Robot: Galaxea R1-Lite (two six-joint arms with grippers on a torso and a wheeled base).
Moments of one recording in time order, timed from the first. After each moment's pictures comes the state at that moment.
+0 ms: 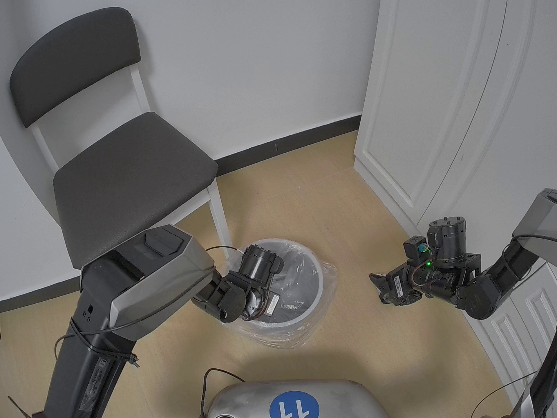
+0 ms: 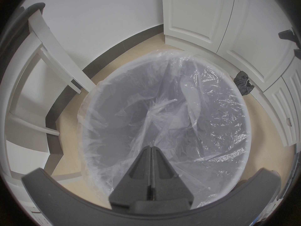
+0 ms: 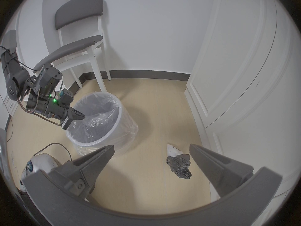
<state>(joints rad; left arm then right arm) -0.58 2.59 -1.43 -0.33 0.29 -0.01 0.36 2.03 -0.68 -0.84 -0.12 -0.21</state>
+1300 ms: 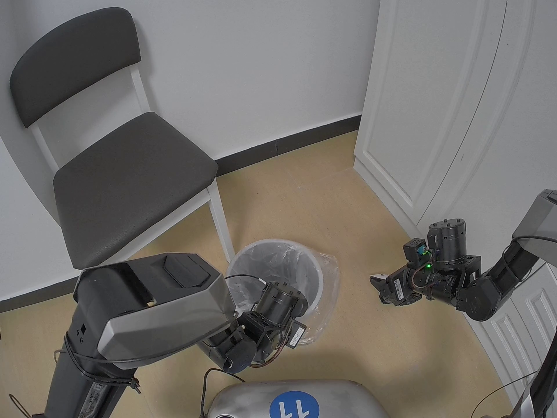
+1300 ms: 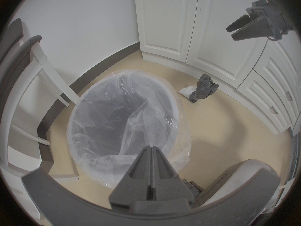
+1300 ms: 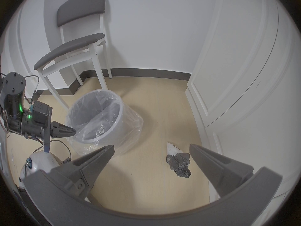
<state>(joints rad) -0.75 2.49 -1.08 -0.70 0.29 -0.01 0.36 2.03 -0.67 -0.84 -0.12 -0.22</state>
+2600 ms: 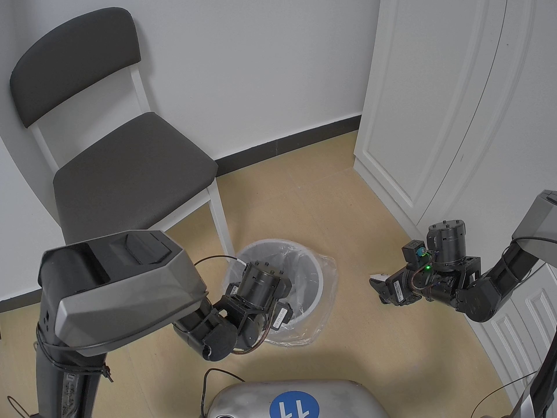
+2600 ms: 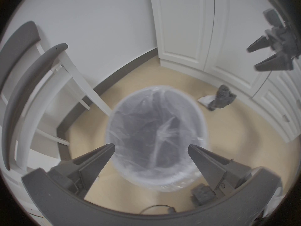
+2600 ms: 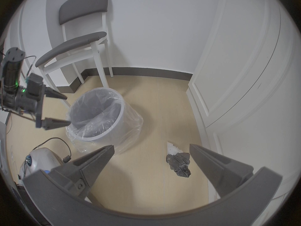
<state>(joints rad) -0.71 2.37 -1.01 -0.69 0.41 0.01 0.36 2.03 -0.66 -0.84 -0.12 -0.24</state>
